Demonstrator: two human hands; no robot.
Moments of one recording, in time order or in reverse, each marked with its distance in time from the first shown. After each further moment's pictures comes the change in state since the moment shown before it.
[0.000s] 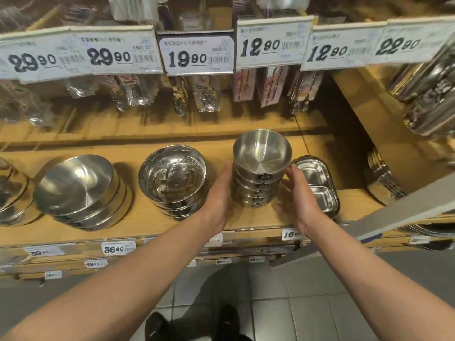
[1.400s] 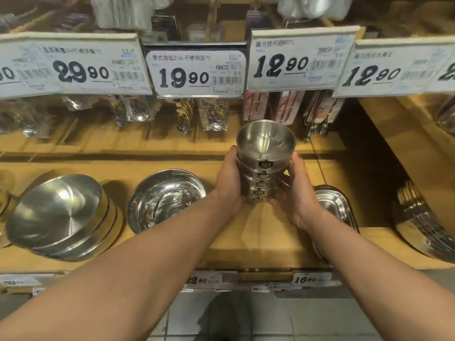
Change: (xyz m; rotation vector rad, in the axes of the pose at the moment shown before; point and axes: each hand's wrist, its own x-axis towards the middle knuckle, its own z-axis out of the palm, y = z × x) left_hand 0.098 0.050 0.015 -0.114 0.159 0.066; right_hand 0.076 -0.048 0.034 0.096 -0.078 -0.085
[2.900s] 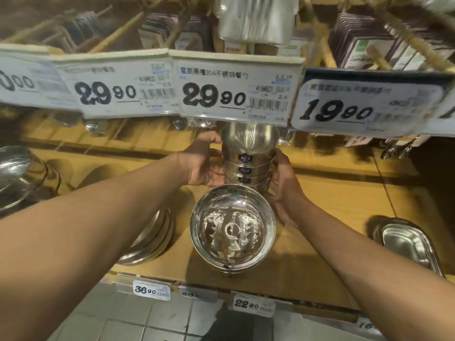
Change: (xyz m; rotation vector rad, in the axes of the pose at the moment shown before) left_hand 0.036 0.136 -0.166 0.331 0.072 -0.163; right_hand 0.058 0.026 0.141 -0.085 -0.166 0.026
